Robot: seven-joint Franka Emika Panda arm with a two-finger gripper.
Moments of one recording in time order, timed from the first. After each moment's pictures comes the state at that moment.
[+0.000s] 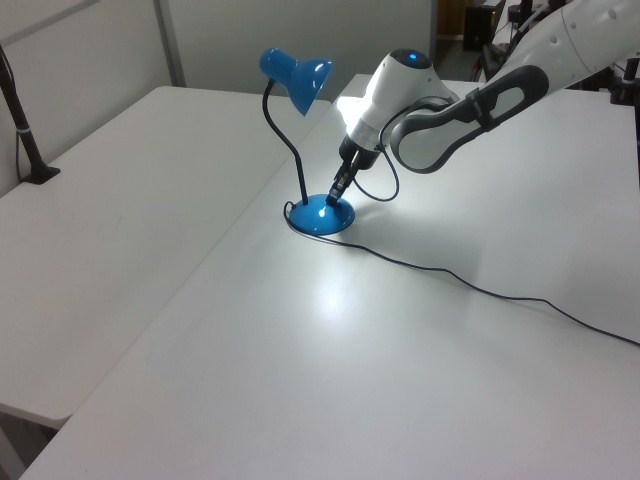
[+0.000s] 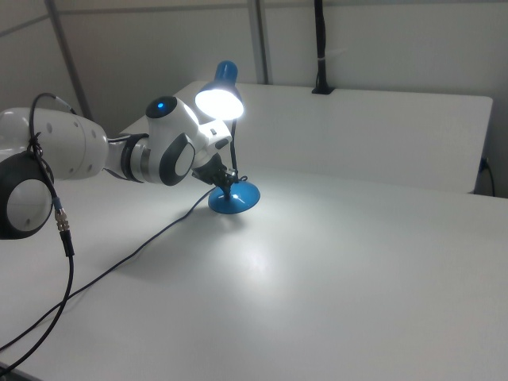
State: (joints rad) arm 0.15 0.65 -0.08 -1.53 0.02 2.69 -0.05
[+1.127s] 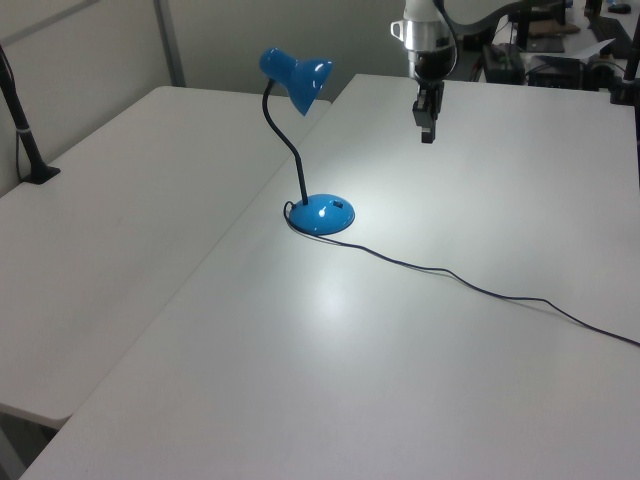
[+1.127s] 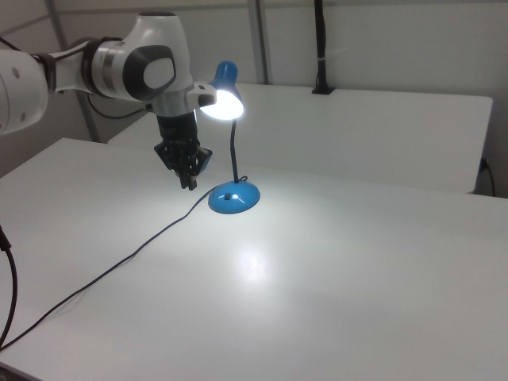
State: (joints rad) arm 0.08 0.28 -0.09 -1.54 0.02 1.78 -0.05
